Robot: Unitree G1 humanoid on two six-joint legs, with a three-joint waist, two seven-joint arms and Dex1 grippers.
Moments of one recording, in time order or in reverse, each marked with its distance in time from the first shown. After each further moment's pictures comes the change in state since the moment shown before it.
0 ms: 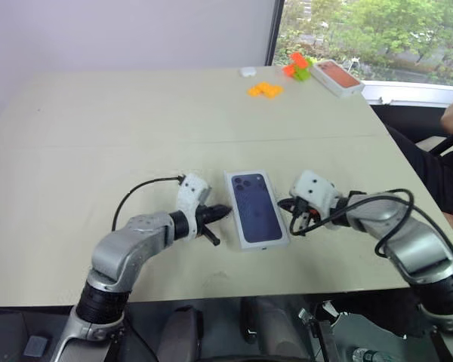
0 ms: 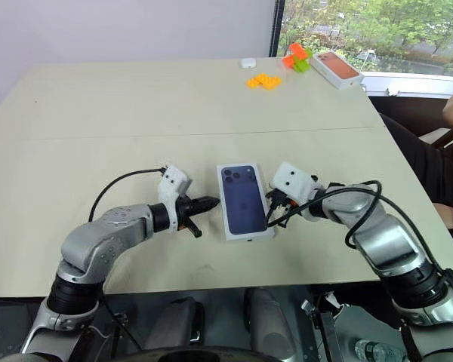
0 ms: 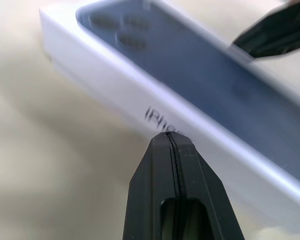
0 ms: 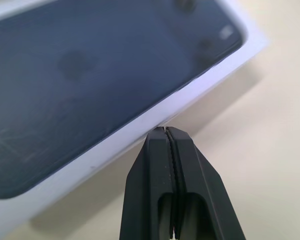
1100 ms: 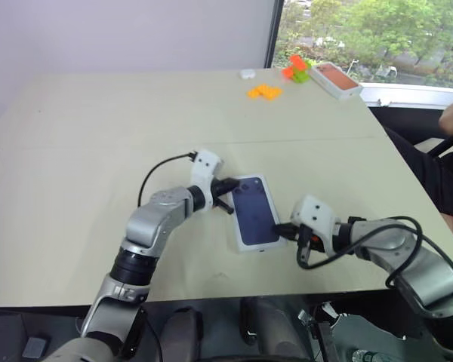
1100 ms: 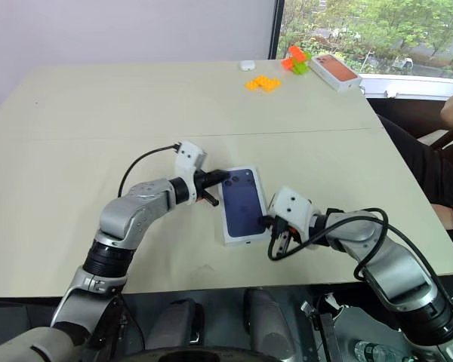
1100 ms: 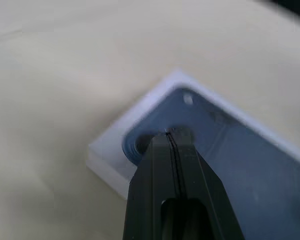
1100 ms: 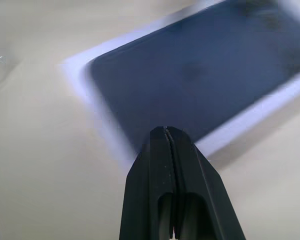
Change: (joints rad) left arm -0.197 -0.124 -0.036 0.308 0.192 -0.237 0.026; right arm 0.190 0.035 -0.041 -0.139 0.087 -0.012 -0.035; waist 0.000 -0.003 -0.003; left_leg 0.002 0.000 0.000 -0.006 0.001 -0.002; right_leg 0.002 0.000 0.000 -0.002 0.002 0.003
